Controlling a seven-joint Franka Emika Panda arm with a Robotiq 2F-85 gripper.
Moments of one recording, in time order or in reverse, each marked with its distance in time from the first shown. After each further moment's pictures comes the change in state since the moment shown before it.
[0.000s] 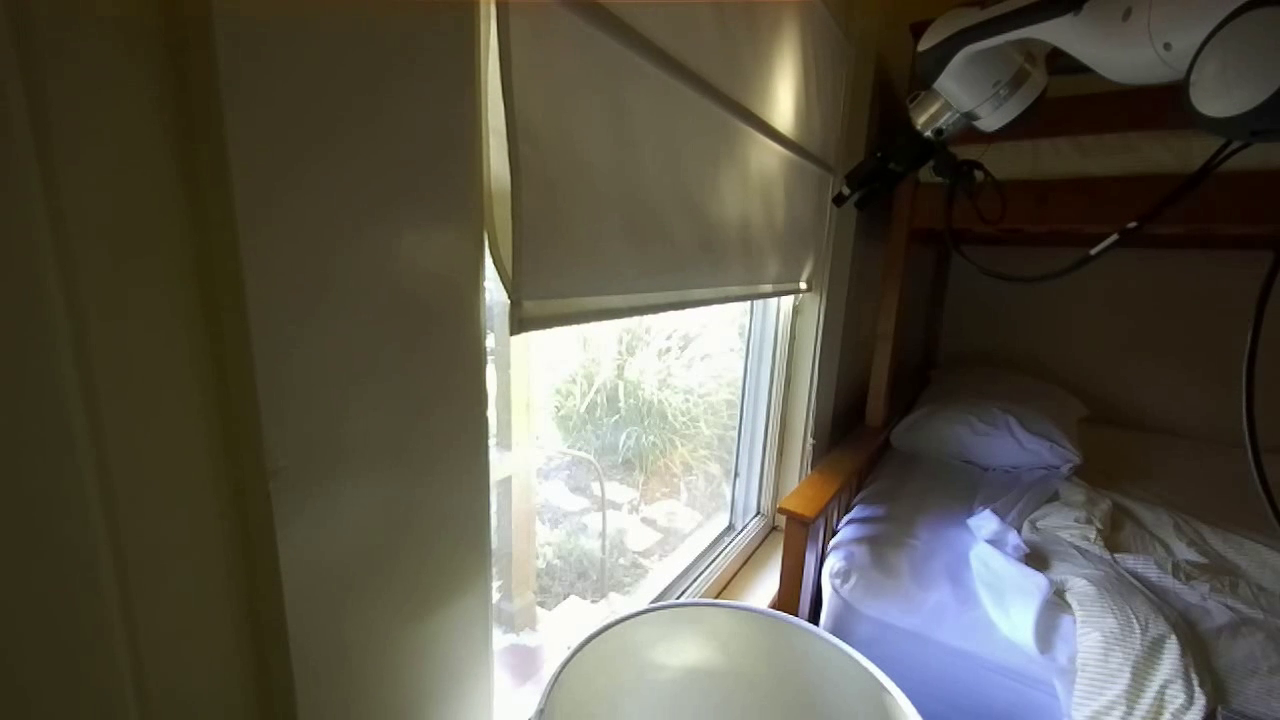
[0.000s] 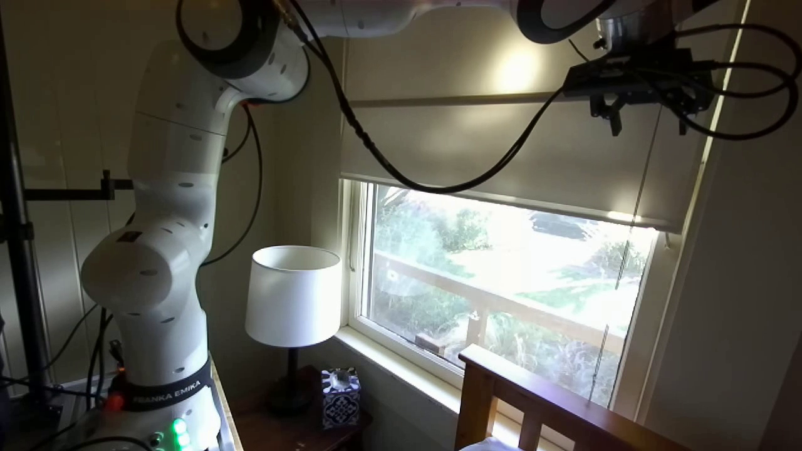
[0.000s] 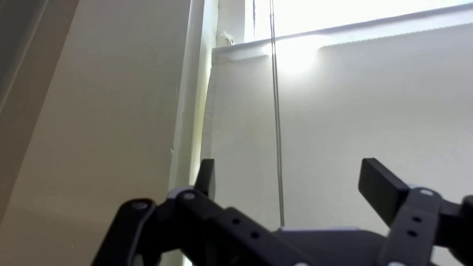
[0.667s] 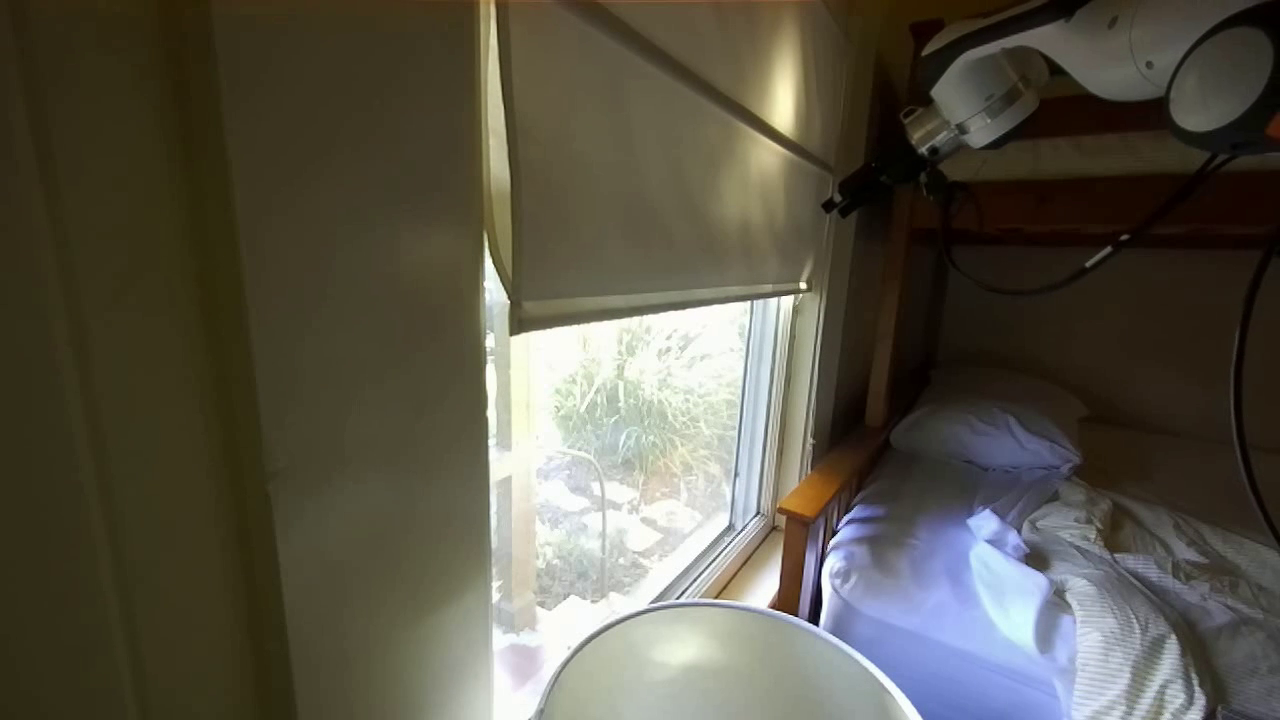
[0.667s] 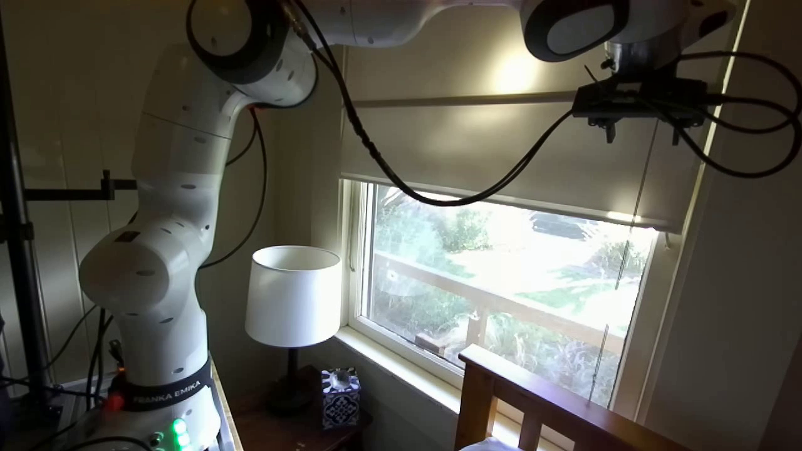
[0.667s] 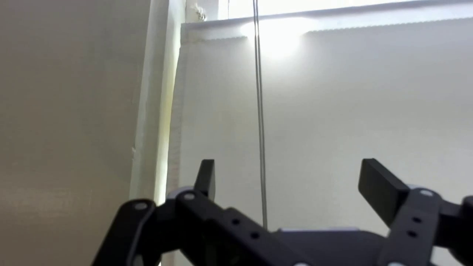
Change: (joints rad) arm -0.025 0.041 0.006 0.000 0.209 -0.032 -0.201
